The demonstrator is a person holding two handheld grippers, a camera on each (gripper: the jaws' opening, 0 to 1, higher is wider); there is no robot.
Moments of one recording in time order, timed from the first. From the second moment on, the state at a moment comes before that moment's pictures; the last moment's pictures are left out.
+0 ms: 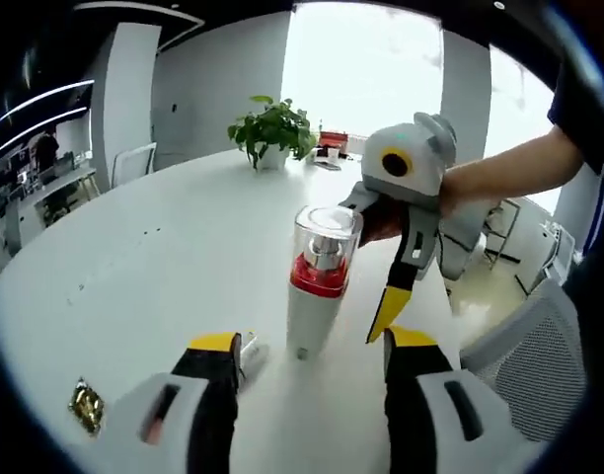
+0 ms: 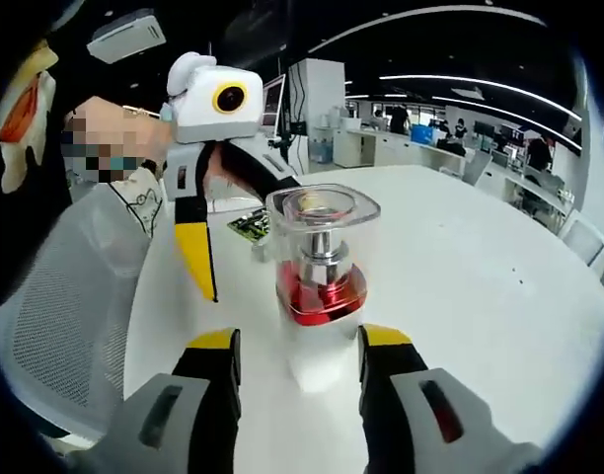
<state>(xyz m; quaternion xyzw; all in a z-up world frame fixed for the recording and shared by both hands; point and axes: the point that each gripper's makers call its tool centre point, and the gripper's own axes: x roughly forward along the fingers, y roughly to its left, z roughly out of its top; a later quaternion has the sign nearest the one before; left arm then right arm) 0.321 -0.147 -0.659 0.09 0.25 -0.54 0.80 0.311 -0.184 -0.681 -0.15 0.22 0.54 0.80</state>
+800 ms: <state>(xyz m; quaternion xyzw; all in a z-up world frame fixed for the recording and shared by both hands) 0.293 -0.061 -0.648 0.00 0.29 -0.42 0.86 0.275 -0.191 -0.664 -0.10 0.22 0.47 0.85</state>
